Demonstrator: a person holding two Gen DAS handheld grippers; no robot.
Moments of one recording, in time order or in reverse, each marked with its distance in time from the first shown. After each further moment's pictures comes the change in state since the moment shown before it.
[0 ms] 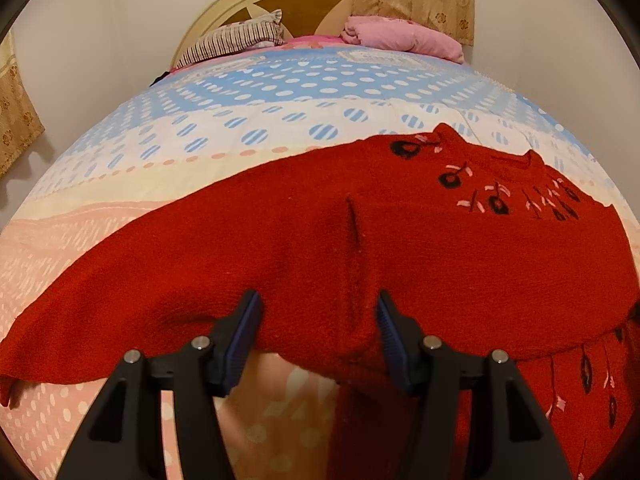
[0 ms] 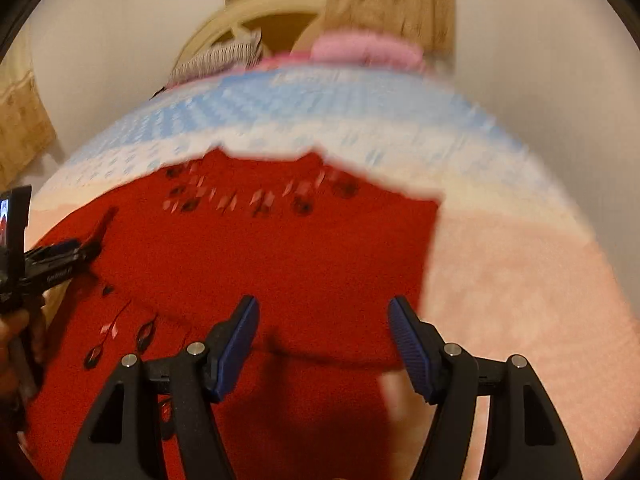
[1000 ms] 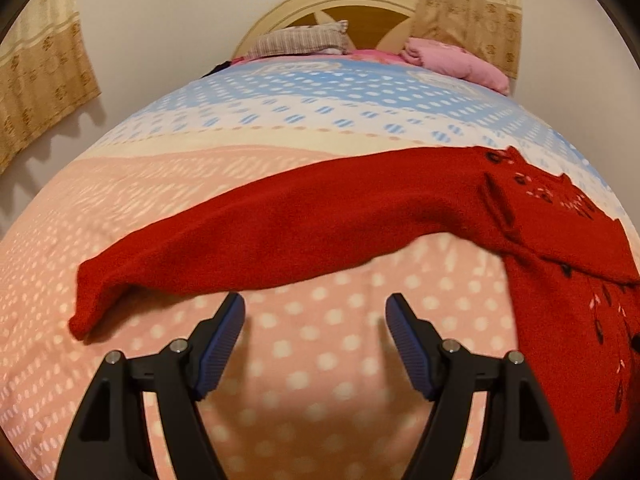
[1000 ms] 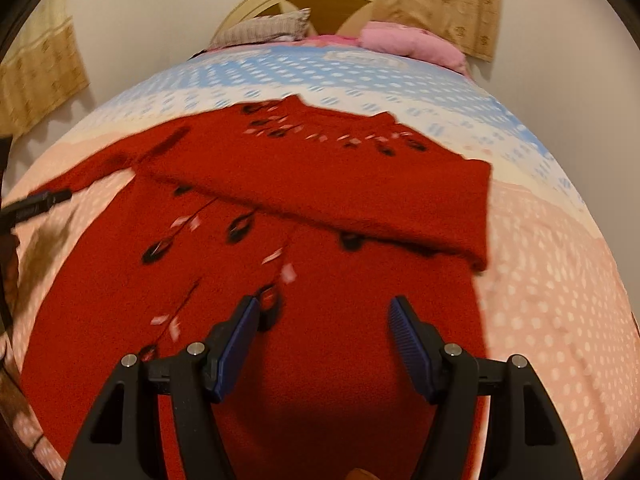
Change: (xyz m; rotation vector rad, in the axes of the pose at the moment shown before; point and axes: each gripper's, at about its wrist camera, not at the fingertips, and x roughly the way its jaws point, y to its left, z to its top) left arm -0.063 0.127 -0.065 -0.142 -0.035 0.093; right arm -0.043 0.088 -0.068 -0.230 -0.020 -0.026
